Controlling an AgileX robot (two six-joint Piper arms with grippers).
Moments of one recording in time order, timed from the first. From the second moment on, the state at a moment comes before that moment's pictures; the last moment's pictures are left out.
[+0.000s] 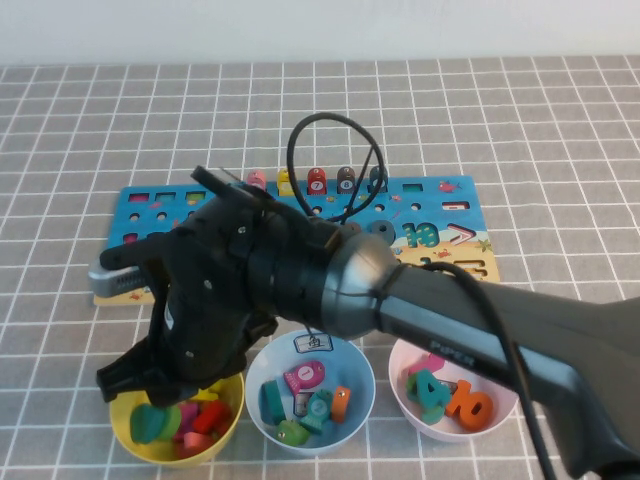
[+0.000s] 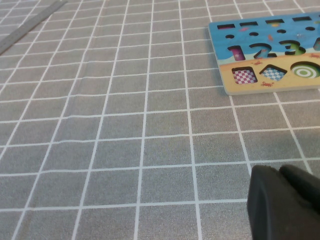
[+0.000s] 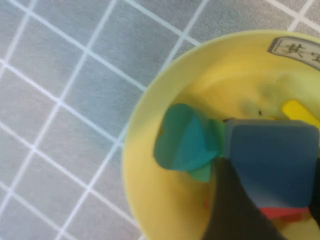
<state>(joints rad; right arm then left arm) 1.04 2.18 -1.95 0.10 1.02 0.46 -0.03 -0.01 0.03 0.11 0.37 -0.05</state>
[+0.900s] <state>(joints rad) 1.04 2.23 -1.98 0.09 1.10 0.47 -0.03 -0.01 0.03 0.11 0.37 -0.05</state>
